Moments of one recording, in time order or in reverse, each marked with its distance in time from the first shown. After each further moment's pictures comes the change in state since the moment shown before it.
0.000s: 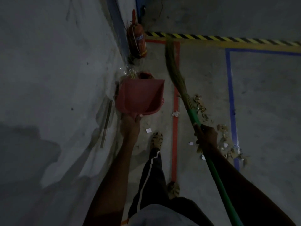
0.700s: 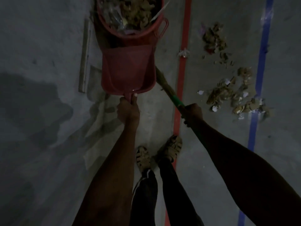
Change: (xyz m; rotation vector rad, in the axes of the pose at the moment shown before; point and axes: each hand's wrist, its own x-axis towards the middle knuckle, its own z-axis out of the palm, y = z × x) left_hand -0.061 -0.211 0.177 0.138 0.134 -0.227; right_hand 0.013 0.244 0.183 -0.157 -0.322 0.319
